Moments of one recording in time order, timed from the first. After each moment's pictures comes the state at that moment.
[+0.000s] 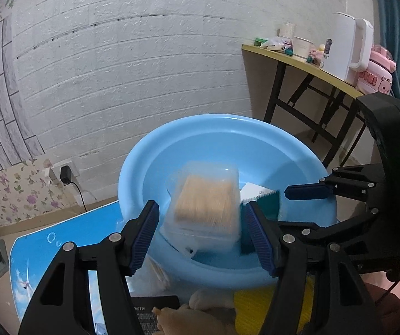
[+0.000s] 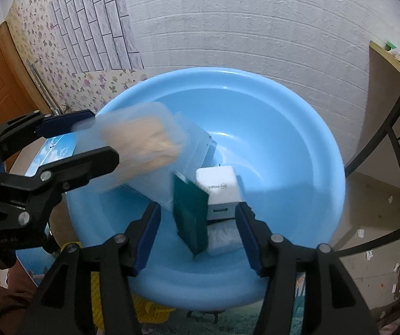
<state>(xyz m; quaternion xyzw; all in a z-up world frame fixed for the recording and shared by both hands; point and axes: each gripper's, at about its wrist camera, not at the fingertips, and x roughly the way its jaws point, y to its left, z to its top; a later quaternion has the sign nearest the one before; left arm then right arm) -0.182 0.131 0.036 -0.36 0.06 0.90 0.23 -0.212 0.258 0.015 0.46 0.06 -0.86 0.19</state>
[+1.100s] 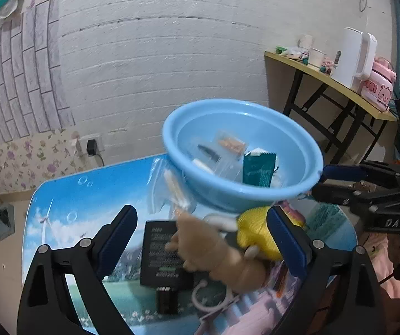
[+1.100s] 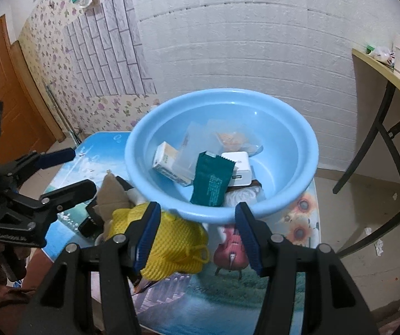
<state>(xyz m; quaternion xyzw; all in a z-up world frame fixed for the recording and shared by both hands) -0.096 0.079 0.037 -0.37 0.02 0.92 0.16 -0.128 0.279 0.044 0.40 0.01 -0.89 0.21</state>
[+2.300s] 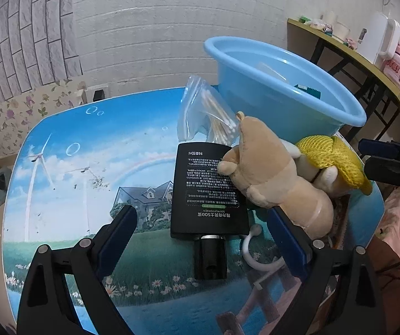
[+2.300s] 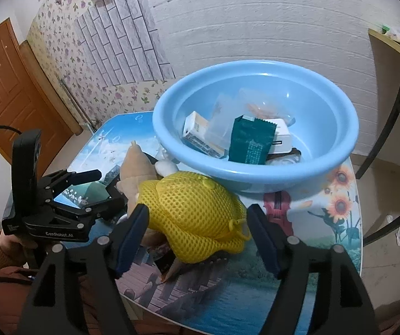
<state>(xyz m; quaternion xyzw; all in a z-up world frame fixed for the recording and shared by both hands) -0.099 0.040 -0.045 -0.45 0.00 0.88 0.15 -0.120 0.252 0.011 0.44 -0.01 -0.86 0.25</state>
